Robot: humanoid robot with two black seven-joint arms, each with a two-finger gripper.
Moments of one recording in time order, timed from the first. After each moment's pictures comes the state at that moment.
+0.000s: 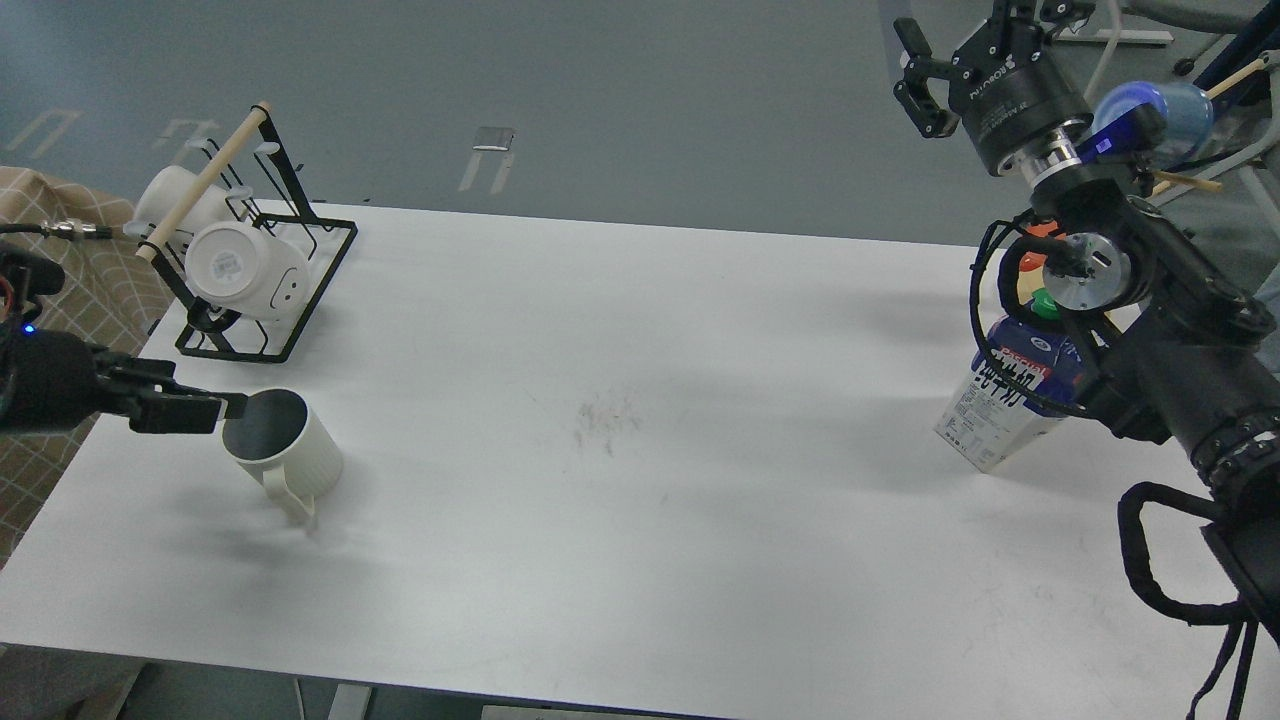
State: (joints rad) left arm -0.63 1.23 -0.51 -1.33 1.78 -0.49 -0.49; right arm 1.02 -0.12 0.98 0.45 -0.49 0.49 0.42
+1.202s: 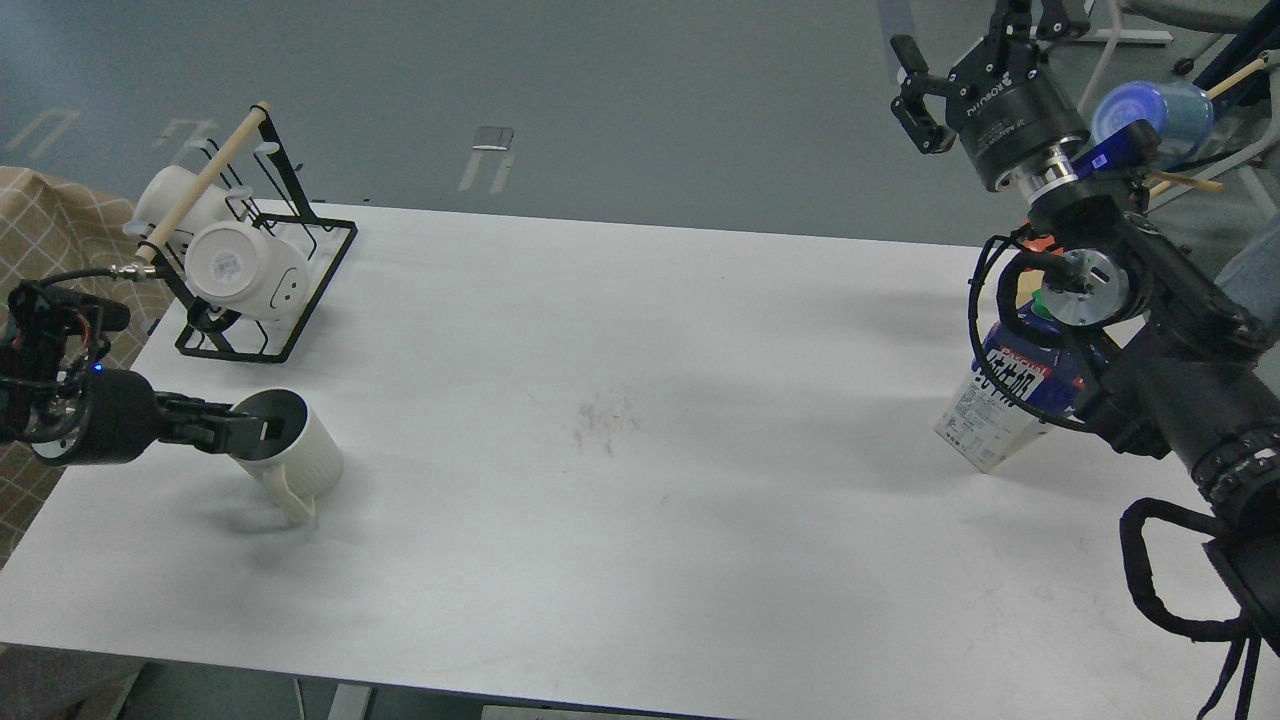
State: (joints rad) left arm -0.60 1.07 -0.50 -1.16 1.78 -0.49 -0.49; right arm 0.98 -0.13 0.98 0.47 -0.49 0.49 0.42
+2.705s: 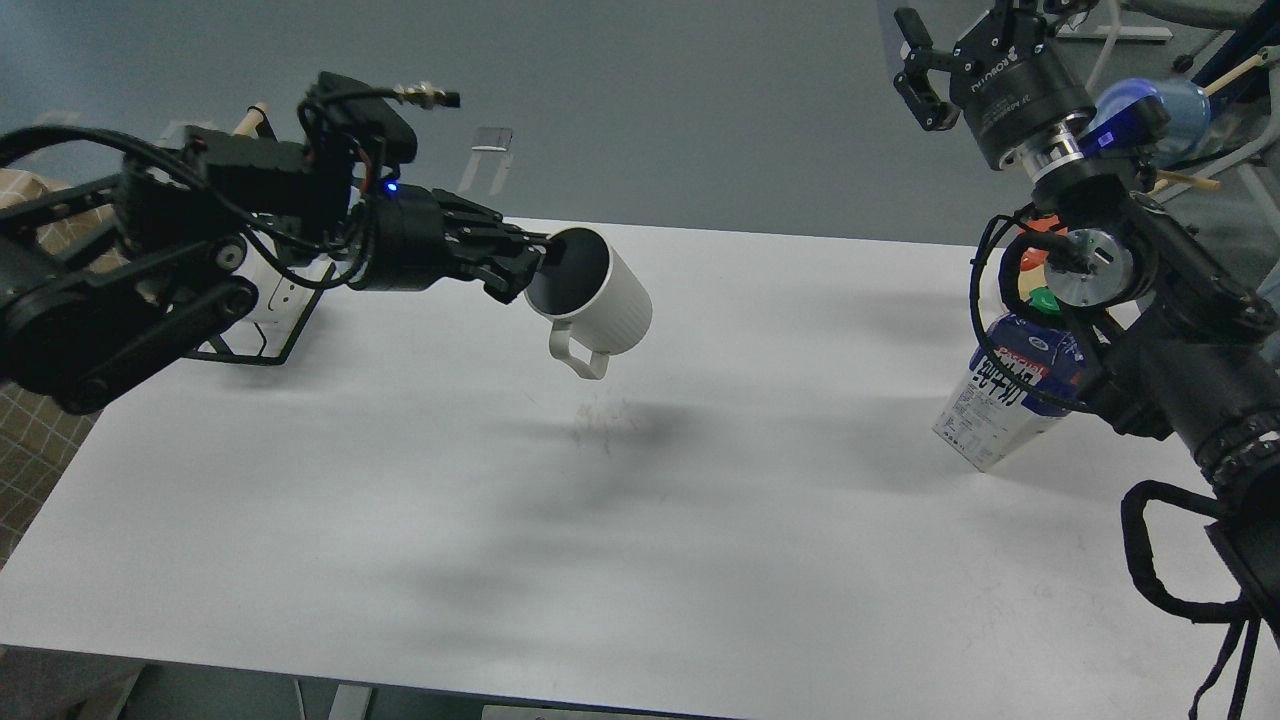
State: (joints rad) left arm -1.02 0.64 -0.47 -1.29 1.92 -0.49 -0.38; right arm 1.04 -0.13 0.99 0.46 -0.49 0.47 0.42
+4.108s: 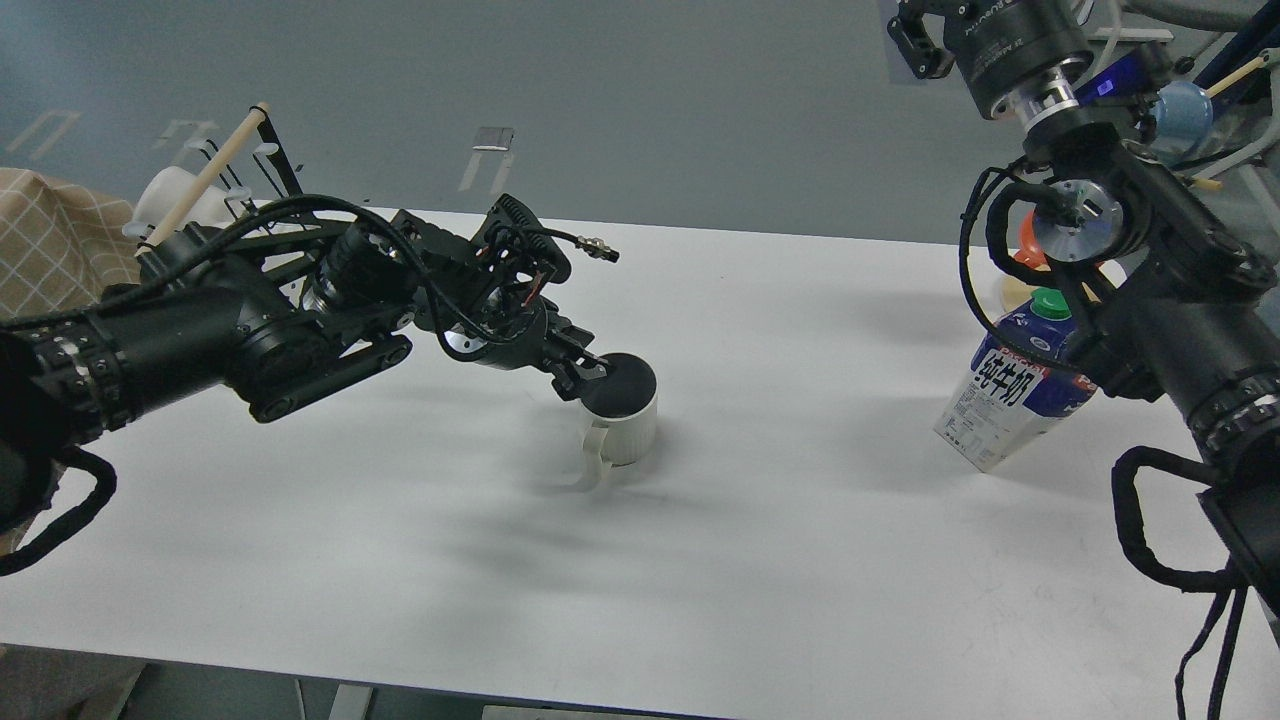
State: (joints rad) left arm -1.15 0.37 -0.12 -0.99 1.96 -0.49 -0.37; right arm 1.10 -0.10 0.98 0.46 -0.49 0.42 0.42
